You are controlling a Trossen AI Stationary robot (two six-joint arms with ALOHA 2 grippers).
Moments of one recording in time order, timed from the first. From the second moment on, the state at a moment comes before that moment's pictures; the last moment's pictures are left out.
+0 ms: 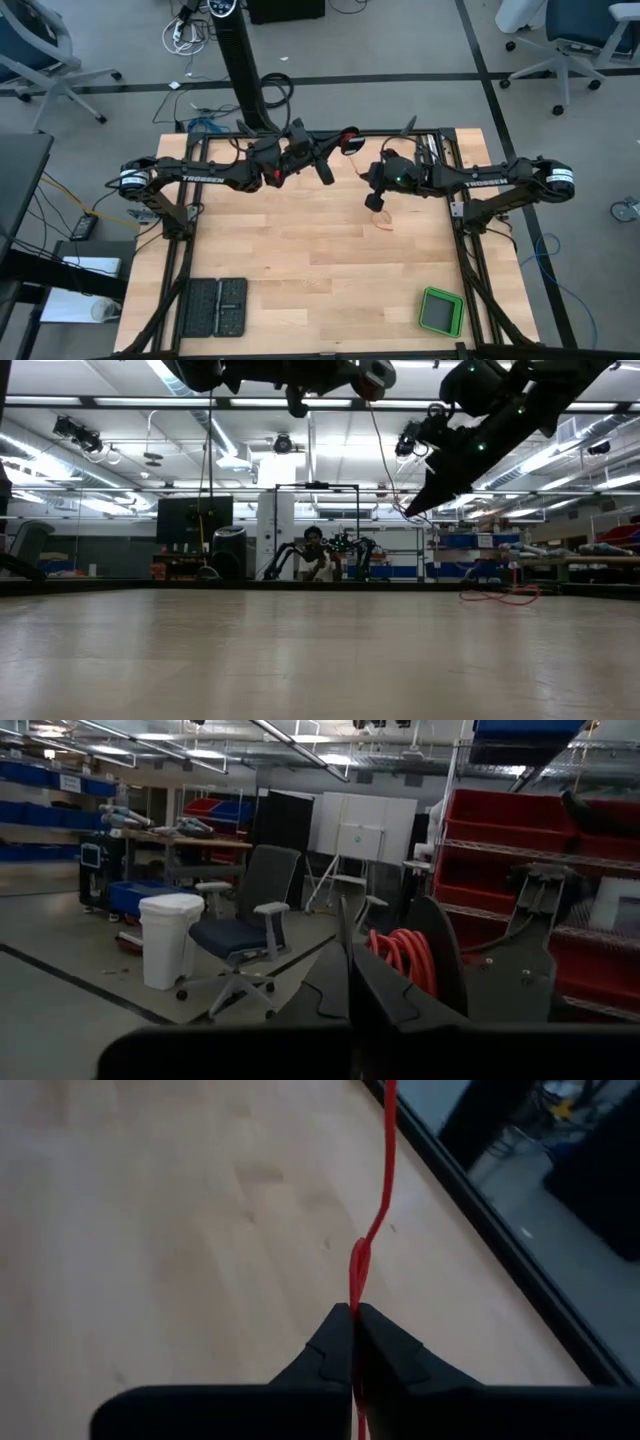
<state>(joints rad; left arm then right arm) 0.18 1.59 1.12 0.71 -0.28 -0.10 -0.22 1.23 0.64 -0.03 0.30 -0.06</state>
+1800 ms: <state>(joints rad) 0.18 1.58 1.12 0.23 -0.33 -0.24 -0.14 1.13 0.79 0.43 0.41 -0.23</state>
